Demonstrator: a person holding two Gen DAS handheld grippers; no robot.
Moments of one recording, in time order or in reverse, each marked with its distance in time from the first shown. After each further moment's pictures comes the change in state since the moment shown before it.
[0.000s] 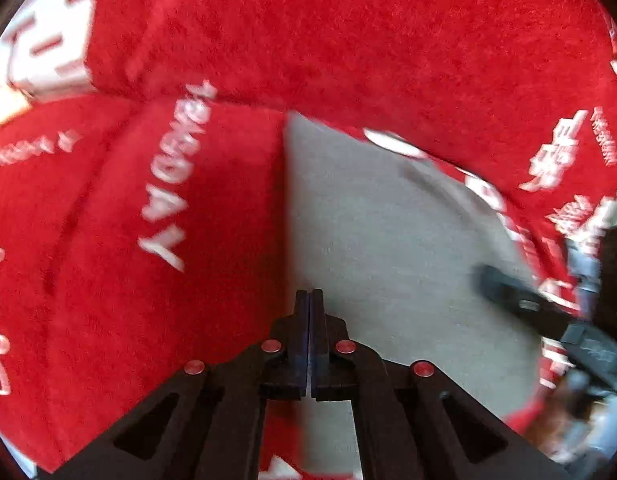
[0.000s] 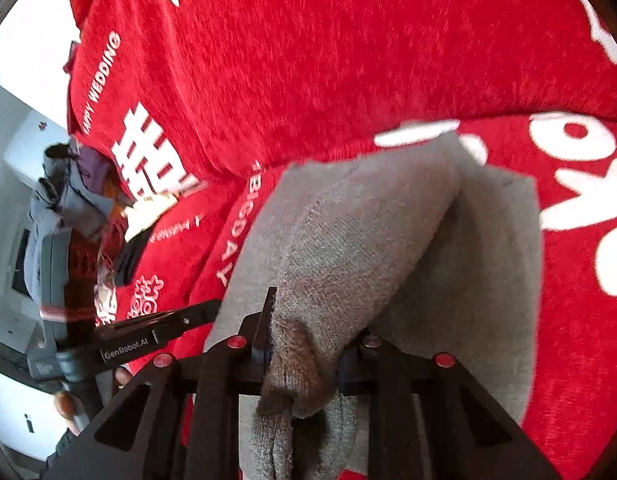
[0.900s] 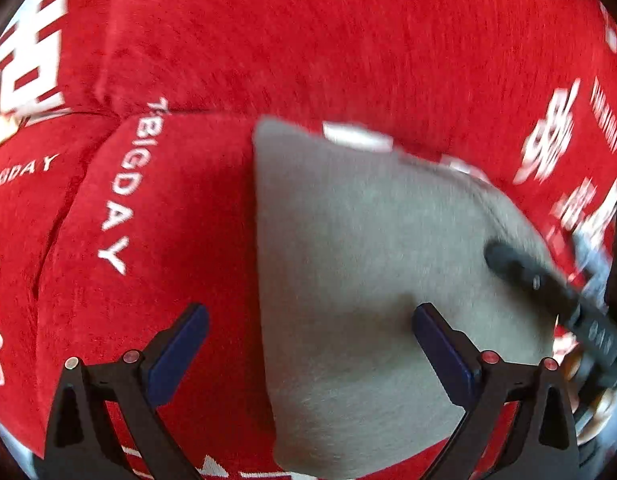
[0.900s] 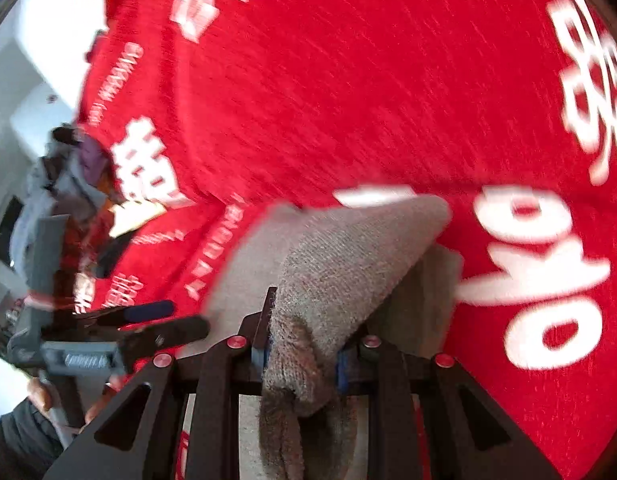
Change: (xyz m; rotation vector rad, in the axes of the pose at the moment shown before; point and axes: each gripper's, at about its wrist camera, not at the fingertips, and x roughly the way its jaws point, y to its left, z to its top) left arm 0.017 -0.080 -0.016 0.071 0.052 -0.006; right arm -0.035 -0.049 0.017 -0.080 -0.024 -0.084
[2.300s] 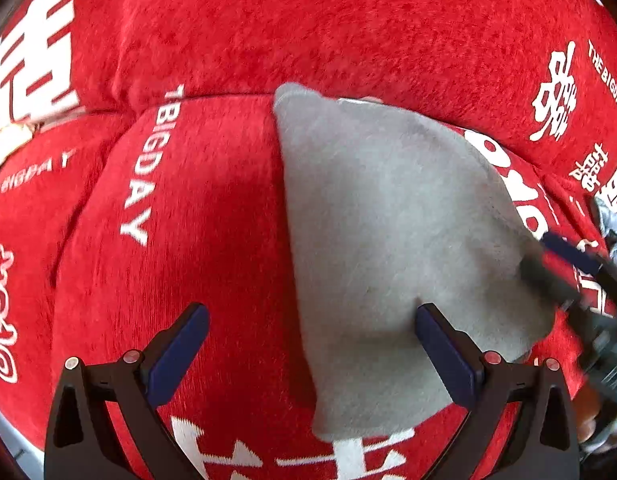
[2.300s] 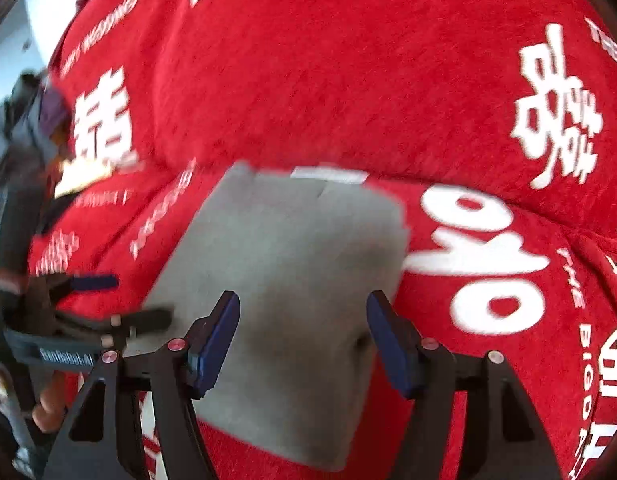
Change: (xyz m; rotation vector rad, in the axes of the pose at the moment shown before) left arm 0.004 0.023 -0.037 0.034 -0.036 0.054; right arm 0.003 0.059 -0.055 -0.220 -0.030 -0.282
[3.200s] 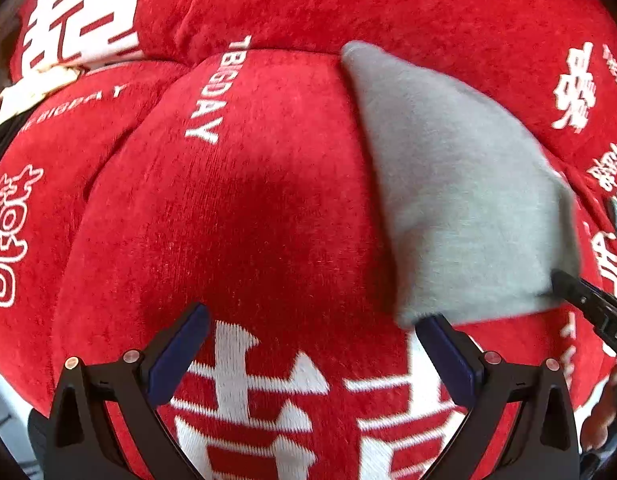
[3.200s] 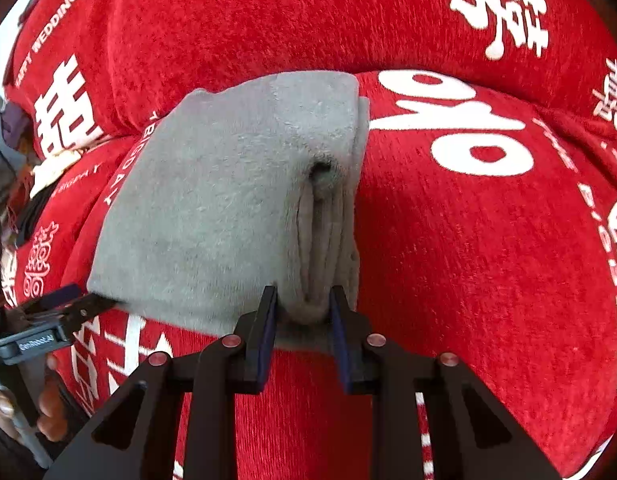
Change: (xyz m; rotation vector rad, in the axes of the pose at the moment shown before) left arm -0.014 0.039 -0.071 -0.058 -0.023 0.048; right arm -0.014 -0.022 -0.065 0.222 0.108 -0.034
